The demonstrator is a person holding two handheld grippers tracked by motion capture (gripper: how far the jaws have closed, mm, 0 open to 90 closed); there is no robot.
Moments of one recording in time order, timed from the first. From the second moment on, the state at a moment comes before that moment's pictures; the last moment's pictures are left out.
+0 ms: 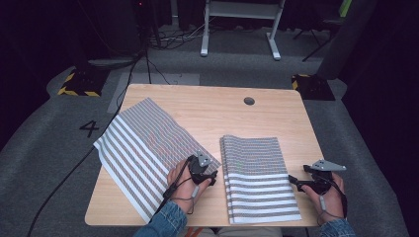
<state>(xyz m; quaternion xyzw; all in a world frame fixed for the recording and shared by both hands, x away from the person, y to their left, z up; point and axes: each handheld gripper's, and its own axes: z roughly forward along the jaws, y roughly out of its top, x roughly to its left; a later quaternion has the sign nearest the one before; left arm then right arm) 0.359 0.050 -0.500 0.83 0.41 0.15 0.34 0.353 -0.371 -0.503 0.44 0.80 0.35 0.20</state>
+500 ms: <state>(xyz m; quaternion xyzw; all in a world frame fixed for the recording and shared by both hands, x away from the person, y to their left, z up) 0.362 0.055 -0.500 0.82 0.42 0.16 0.35 0.353 -0.371 -0.503 0.44 0.80 0.35 0.20</state>
